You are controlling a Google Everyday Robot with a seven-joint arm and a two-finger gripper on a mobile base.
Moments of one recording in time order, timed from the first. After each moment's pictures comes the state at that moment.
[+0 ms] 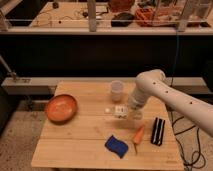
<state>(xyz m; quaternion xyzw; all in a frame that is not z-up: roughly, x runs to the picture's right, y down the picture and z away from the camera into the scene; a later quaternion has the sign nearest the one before) 0.130 0.114 0.777 -0.31 -0.13 0.03 0.94</state>
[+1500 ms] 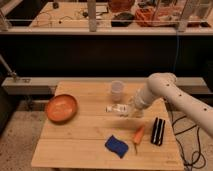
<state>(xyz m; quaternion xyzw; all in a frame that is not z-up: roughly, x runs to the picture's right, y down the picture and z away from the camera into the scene) 0.136 0.105 0.765 -0.27 -0.21 0.02 0.94</state>
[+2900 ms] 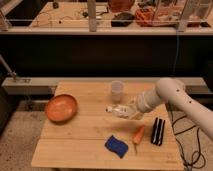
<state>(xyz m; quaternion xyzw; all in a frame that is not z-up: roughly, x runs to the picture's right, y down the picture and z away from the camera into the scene) 0.134 0.110 0.750 -0.25 -0.27 0.04 0.93</state>
